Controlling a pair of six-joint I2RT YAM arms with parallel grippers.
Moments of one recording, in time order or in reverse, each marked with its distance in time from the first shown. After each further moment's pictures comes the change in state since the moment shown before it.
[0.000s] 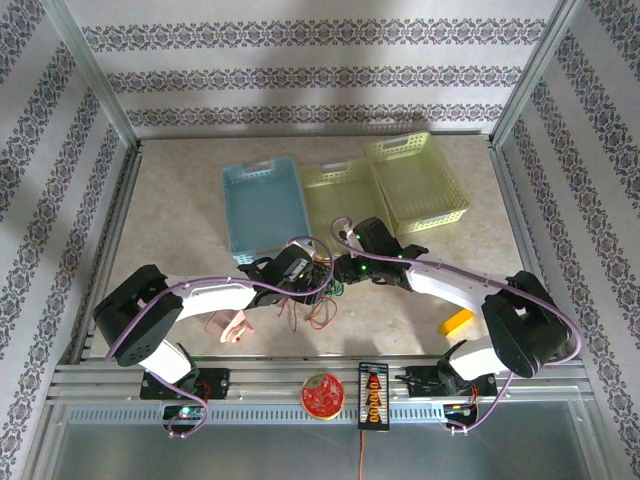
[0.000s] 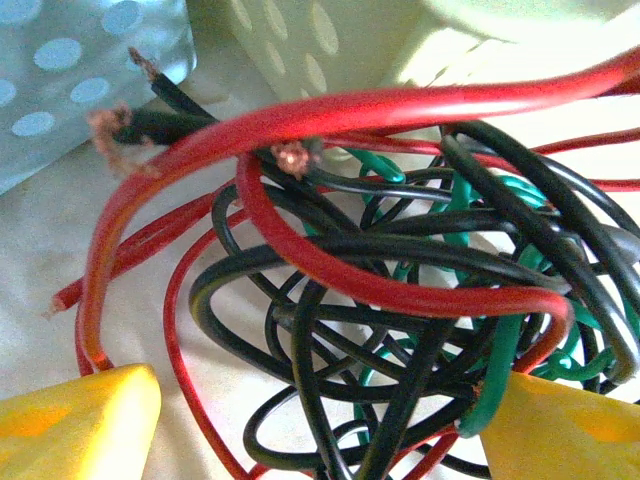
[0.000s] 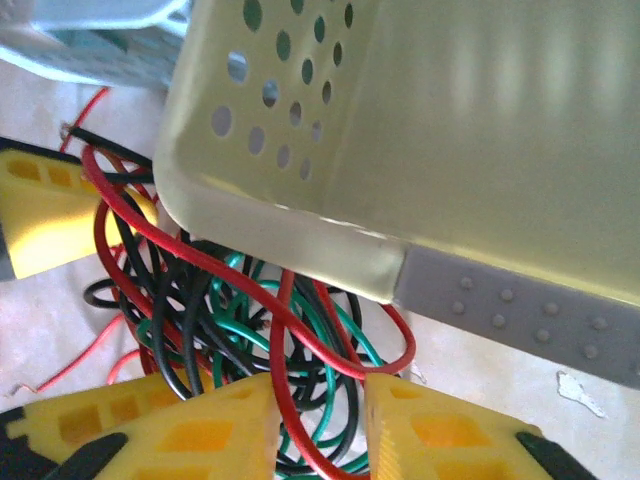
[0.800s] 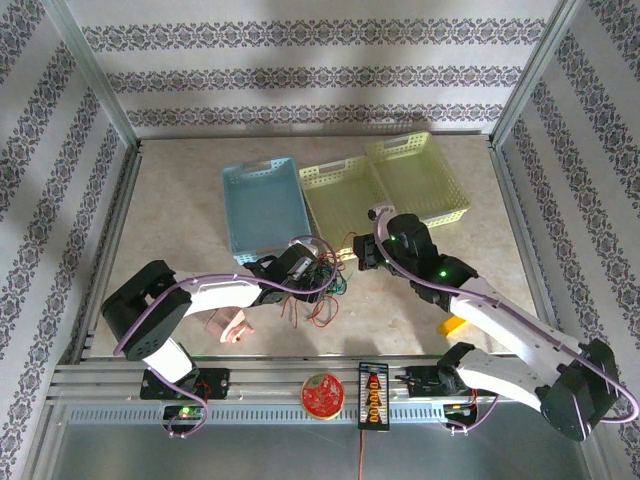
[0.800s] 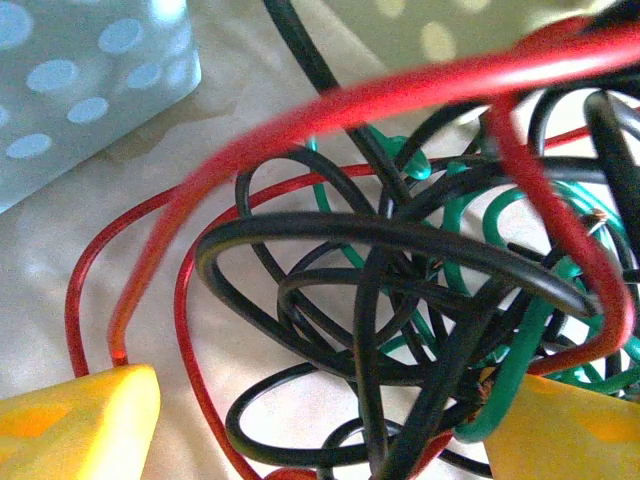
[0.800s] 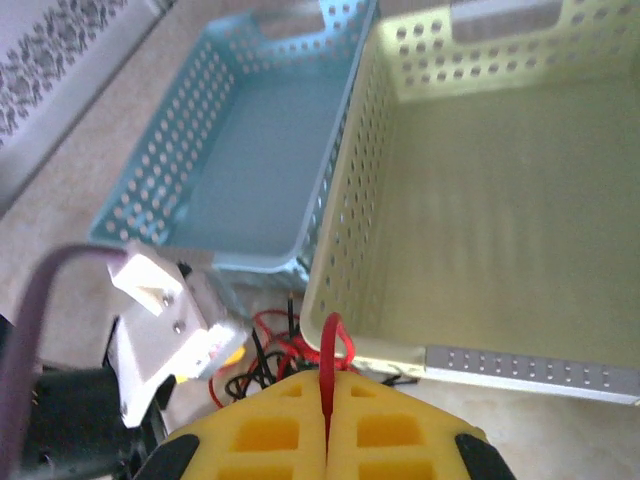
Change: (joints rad) left arm -0.001 0.050 0.031 0.000 -0.024 0.000; right arm 0.007 -0.420 0.005 -0.032 0.212 0.026
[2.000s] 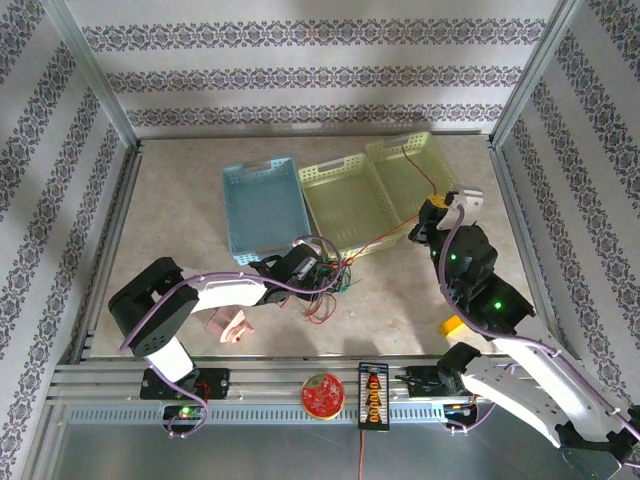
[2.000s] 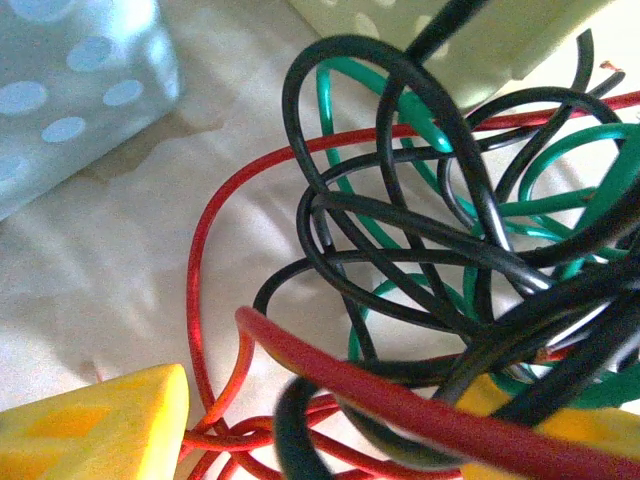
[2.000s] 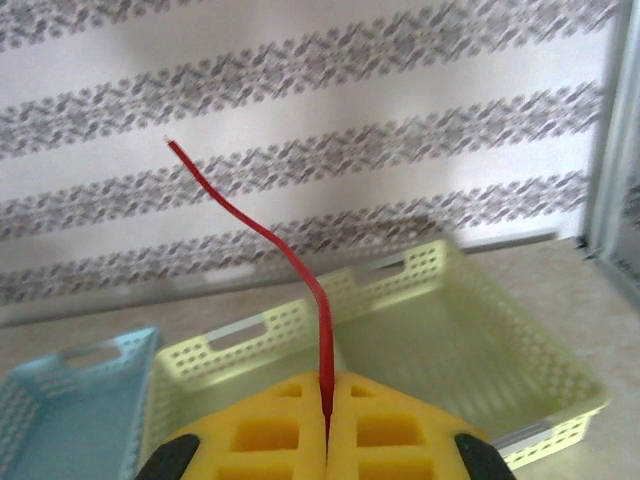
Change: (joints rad) left arm -0.013 0.046 0.032 0.000 -0.027 -0.005; right arm -0.015 -0.325 0.055 0.043 0.668 -0.135
